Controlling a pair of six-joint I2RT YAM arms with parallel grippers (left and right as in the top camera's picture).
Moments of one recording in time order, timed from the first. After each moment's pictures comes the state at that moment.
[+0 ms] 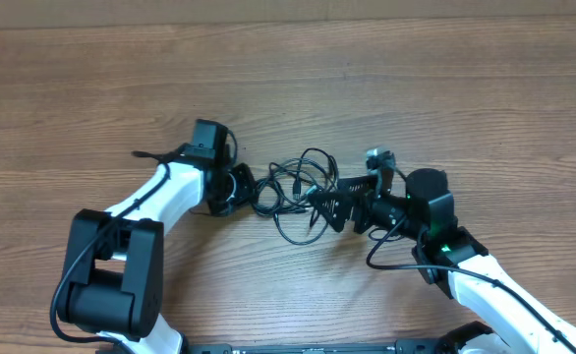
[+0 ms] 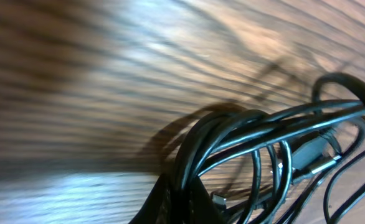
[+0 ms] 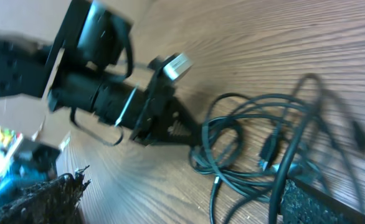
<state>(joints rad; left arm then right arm) -0.23 1.79 0.98 -0.51 0.39 -0.61 0.40 1.22 0.46 0.33 -0.62 0.49</state>
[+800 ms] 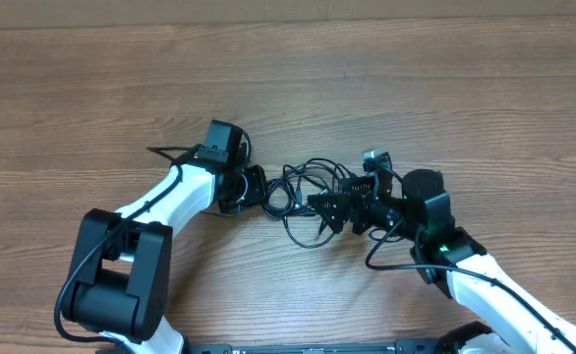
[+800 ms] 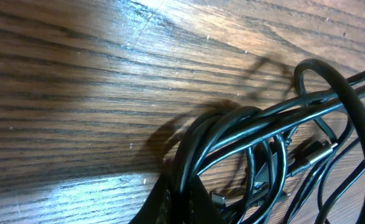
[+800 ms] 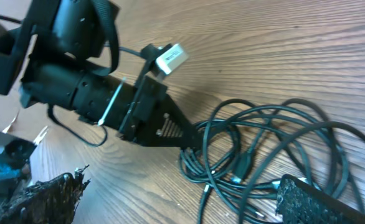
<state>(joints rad) -0.28 1.79 0.98 -0.48 0.39 -0.55 0.39 1.23 0.46 0.29 -0.56 0.43</state>
